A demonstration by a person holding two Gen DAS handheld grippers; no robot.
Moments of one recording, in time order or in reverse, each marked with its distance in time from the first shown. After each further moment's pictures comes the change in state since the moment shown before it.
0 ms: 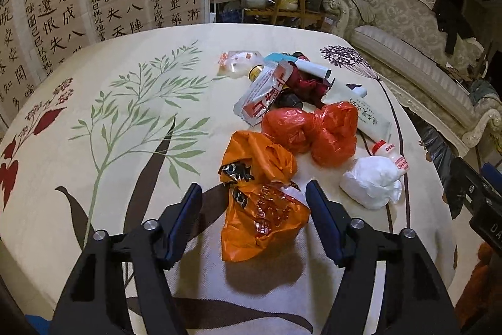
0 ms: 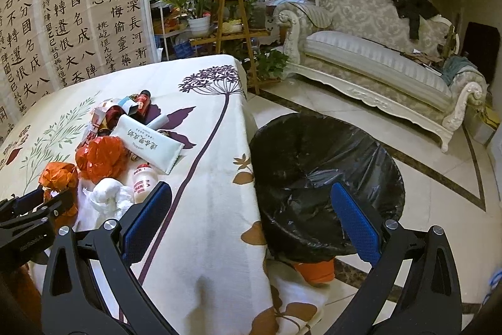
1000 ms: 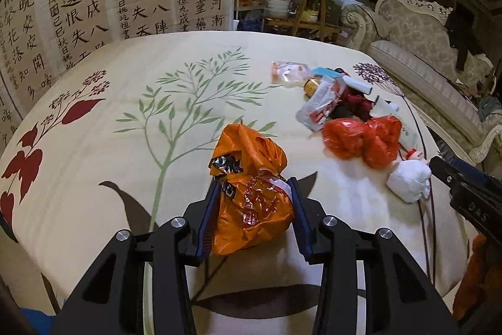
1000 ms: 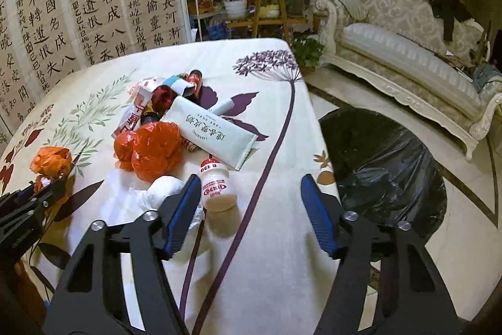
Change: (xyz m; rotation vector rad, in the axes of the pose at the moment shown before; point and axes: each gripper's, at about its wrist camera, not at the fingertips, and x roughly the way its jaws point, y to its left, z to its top) left arm -0.019 0.059 -0.005 -0.054 -0.045 0.039; right arm 0.022 0.056 0.005 -0.072 0.089 0.127
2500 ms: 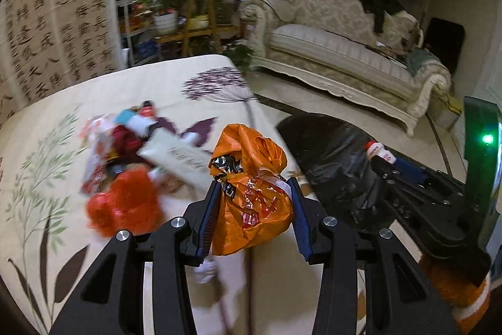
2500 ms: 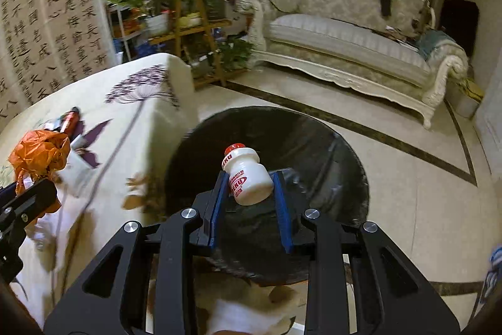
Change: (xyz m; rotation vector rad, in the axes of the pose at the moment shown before) left arm 0.012 -0.197 0.028 0.286 -0.017 -0.303; right arm 0.006 -0.151 -0.005 0.204 -0.044 -0.227
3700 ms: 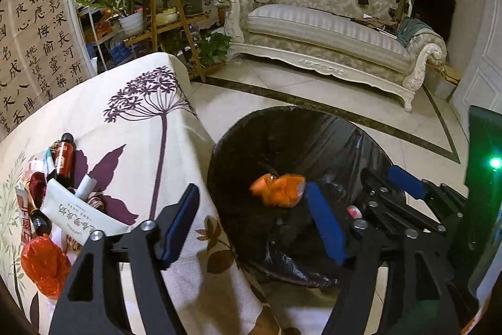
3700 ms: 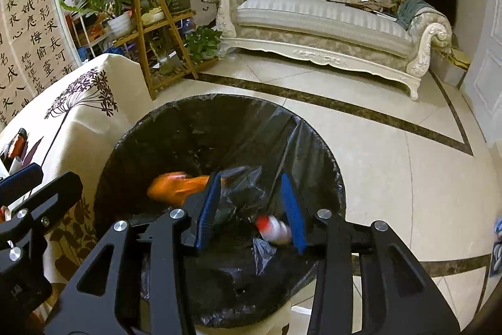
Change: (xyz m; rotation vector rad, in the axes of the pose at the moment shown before) left arm 0.075 -0.066 0.031 0.104 0.063 0.003; right arm 0.046 -0.057 0.000 0.113 0.043 -0.060
